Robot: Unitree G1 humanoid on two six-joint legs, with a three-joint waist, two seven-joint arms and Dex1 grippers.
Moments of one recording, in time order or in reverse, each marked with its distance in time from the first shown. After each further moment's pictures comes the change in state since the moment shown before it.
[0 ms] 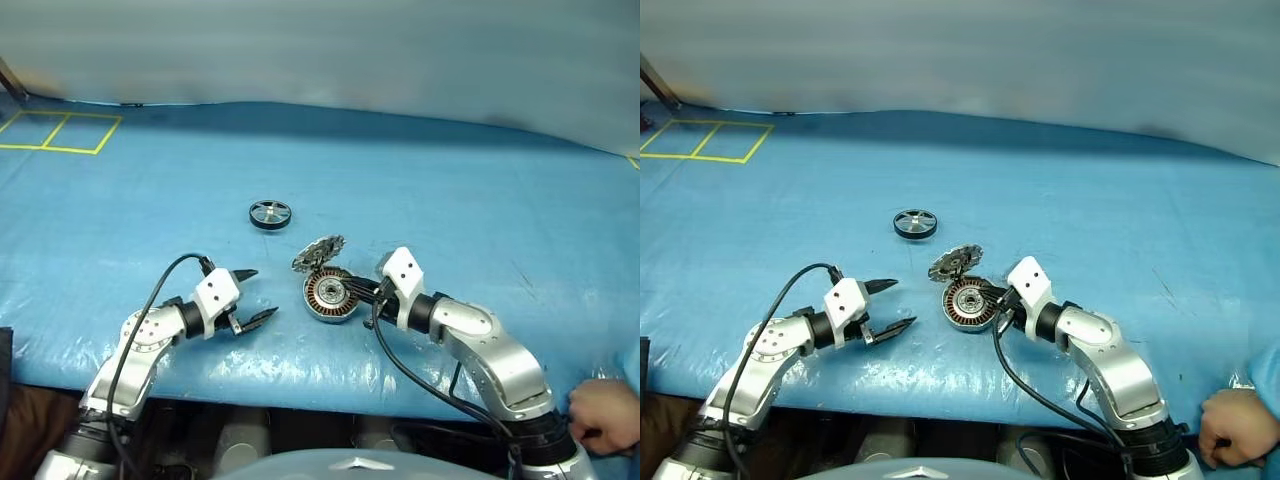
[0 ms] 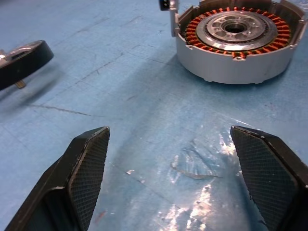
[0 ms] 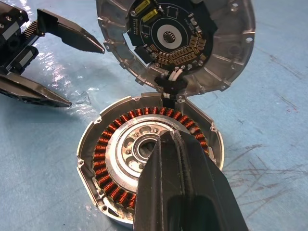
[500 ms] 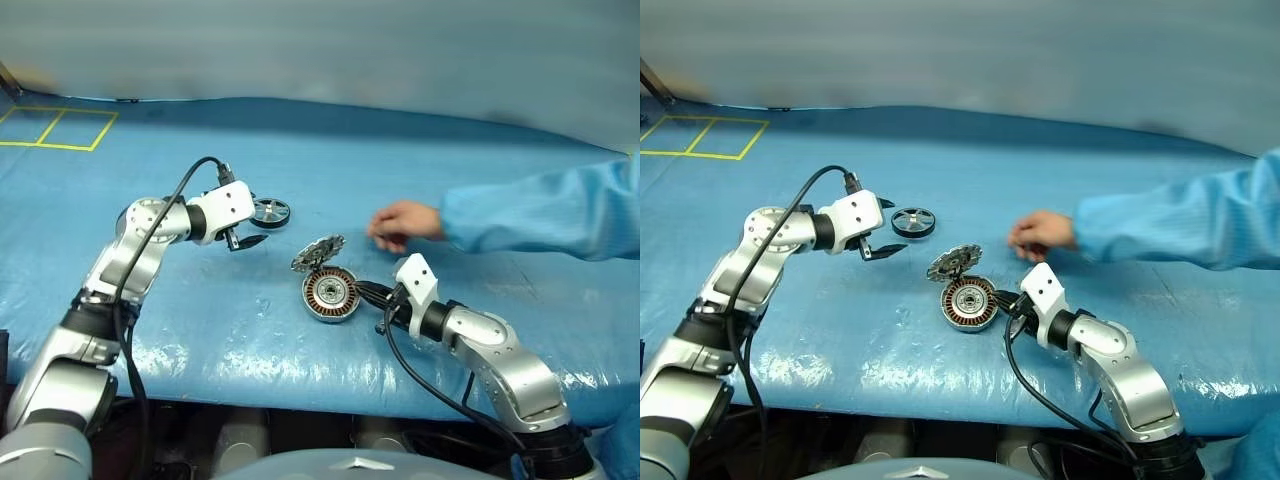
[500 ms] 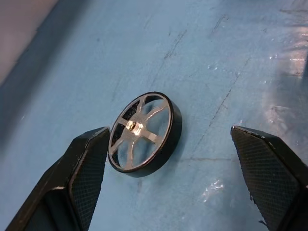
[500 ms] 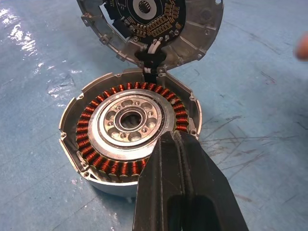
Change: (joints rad) left arm -0.621 0.103 -0.149 0.261 0.229 0.132 -0.123; right arm 0.054 -0.025 -0.026 -0.007 0.001 -0.028 -0.019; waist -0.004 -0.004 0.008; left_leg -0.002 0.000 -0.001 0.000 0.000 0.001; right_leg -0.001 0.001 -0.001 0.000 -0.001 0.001
